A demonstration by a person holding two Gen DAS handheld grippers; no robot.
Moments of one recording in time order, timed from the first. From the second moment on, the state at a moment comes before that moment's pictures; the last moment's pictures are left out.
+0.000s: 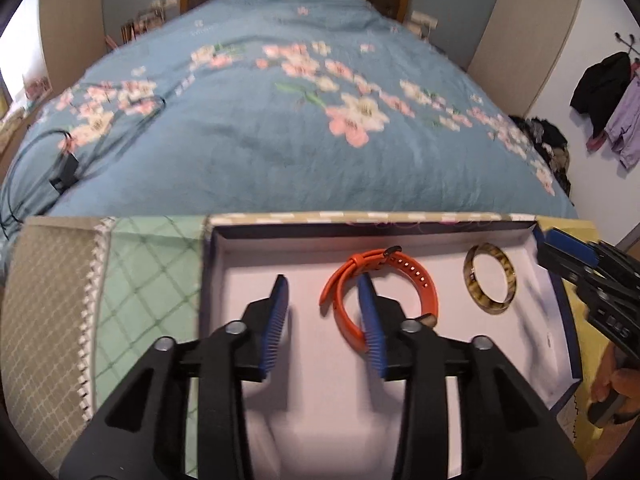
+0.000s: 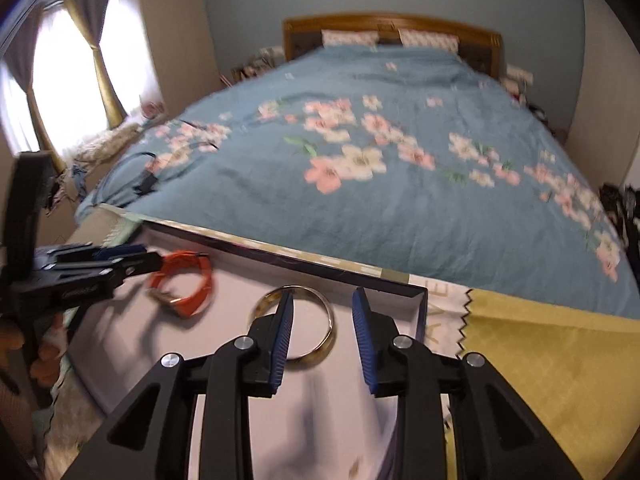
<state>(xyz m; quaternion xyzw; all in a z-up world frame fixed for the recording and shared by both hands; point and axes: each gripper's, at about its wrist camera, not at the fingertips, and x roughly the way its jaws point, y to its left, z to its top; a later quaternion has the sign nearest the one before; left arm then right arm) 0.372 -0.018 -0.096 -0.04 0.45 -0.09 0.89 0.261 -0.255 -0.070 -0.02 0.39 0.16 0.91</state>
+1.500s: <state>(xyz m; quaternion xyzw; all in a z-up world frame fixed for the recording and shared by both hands) 0.099 -0.051 -0.104 0.06 0.37 -0.29 0.88 0.063 -0.266 -0.118 -0.01 0.42 0.24 0.88</state>
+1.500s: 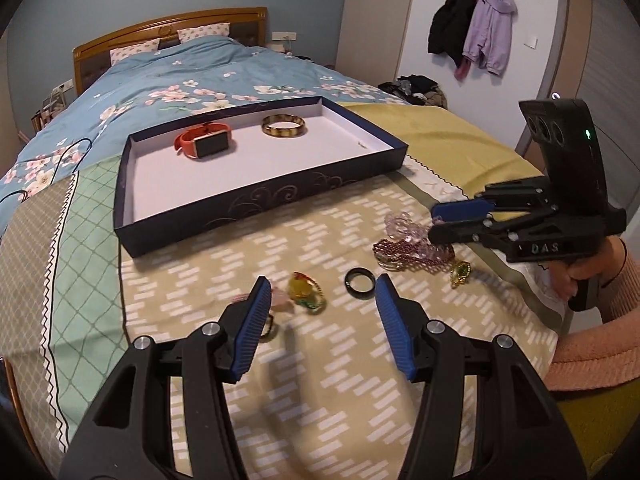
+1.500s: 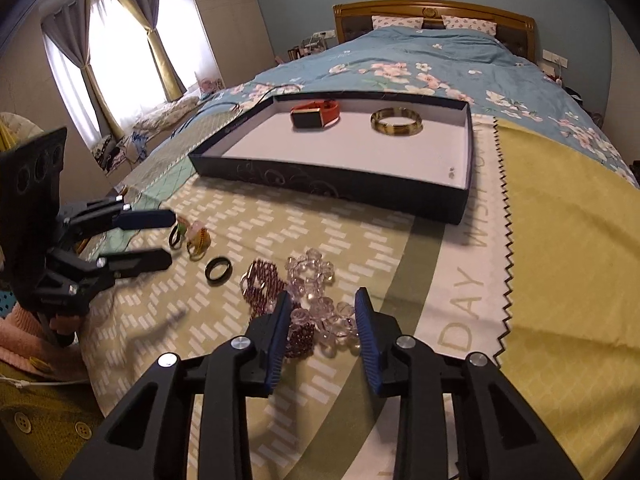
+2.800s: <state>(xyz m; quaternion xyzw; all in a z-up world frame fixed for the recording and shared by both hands) 0.128 -0.031 -0.119 0.05 0.41 -0.25 0.88 0.068 -0.287 -0.122 0.01 0.41 0.21 0.89</state>
